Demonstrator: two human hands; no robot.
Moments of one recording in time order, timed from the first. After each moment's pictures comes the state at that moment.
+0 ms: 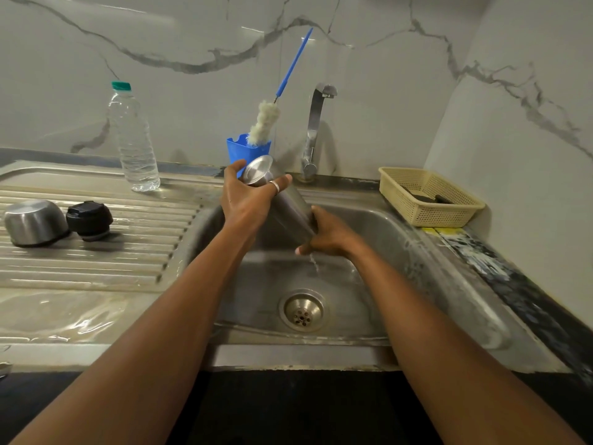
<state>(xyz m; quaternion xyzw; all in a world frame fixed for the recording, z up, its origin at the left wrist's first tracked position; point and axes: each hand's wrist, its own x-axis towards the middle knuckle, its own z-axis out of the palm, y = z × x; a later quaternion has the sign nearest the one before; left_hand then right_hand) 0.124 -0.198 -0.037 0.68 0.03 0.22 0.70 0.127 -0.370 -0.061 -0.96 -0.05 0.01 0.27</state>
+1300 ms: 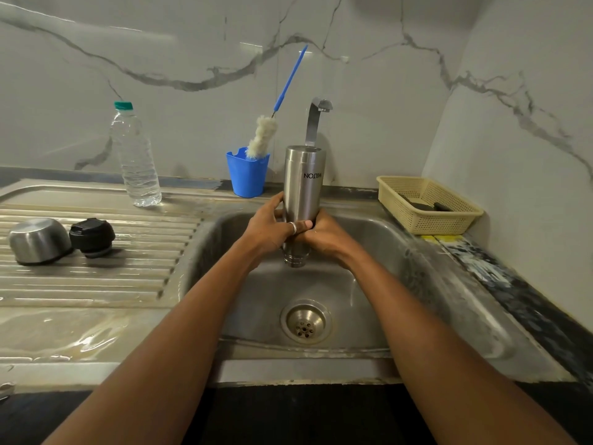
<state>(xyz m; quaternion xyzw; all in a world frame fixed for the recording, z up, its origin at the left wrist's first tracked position) 0.146 -0.206 -0.064 0.78 -0.12 0.01 0.61 0.117 -0.355 -0.049 -0.86 -0.08 -0.02 0.50</state>
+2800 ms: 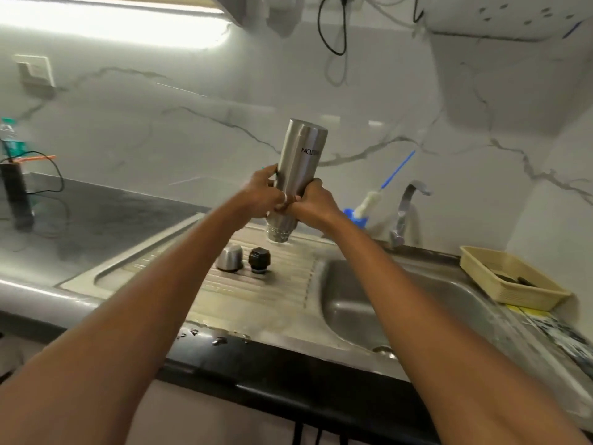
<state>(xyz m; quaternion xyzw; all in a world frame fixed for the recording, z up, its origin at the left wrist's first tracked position) -0.003 0.033 0.120 0.82 -0.05 0.14 0.56 0.033 -0.108 0.112 -0.87 -0.20 -0.08 0.45</state>
